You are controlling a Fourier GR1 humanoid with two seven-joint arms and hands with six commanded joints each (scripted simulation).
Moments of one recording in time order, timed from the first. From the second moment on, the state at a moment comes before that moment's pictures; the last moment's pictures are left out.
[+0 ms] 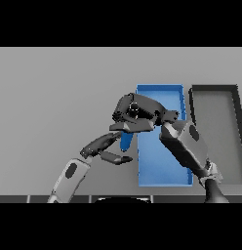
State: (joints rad) left arm -0.21 0.07 -0.42 -1.57 -0.17 -0.45 0.07; right arm -0.85 -0.29 0.28 -1.76 -0.94 0.21 0.48
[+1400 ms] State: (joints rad) left arm -0.19 0.07 -0.41 -1.58 -0.17 -0.45 0.08; right arm -0.57 -0.49 0.23 -1.32 -0.68 0.02 0.61
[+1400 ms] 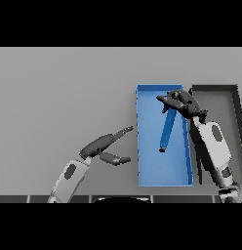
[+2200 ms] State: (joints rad) left arm -0.18 0.07 -0.41 -1.58 -0.16 -0.45 0.08; right arm -0.68 -0.70 0.76 -1.18 -0.83 -0.06 0.60
